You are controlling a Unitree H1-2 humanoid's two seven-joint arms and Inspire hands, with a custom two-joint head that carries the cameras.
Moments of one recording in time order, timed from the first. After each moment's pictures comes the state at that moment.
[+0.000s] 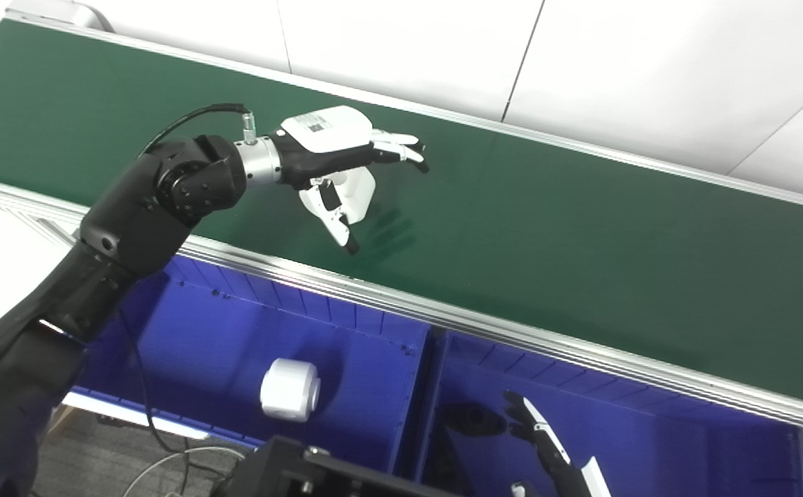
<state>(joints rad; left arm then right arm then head) -0.32 0.56 -0.26 0.09 0.55 -0.41 -0.56 0.60 -0.27 0.36 -0.15 -0.29 -0.41 0.07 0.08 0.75</state>
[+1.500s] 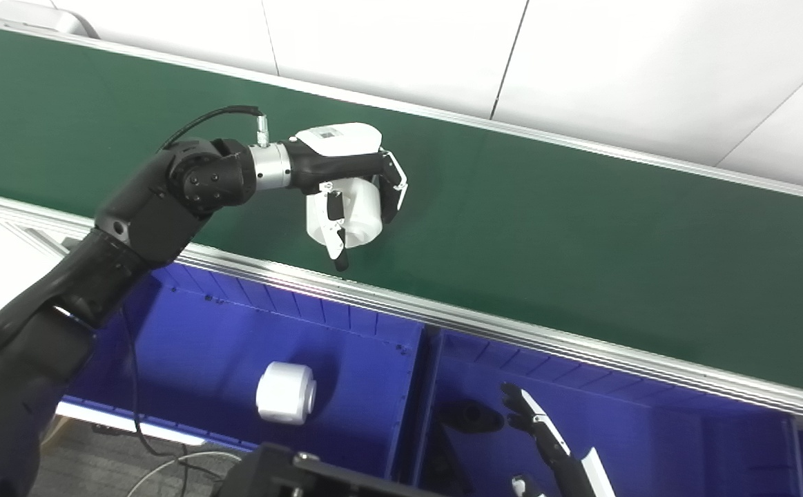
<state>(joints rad) -0.39 0.54 -0.35 0.18 0.36 -0.45 -0.56 0.60 -0.26 0.36 -0.18 -0.29 -0.41 0.07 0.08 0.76</state>
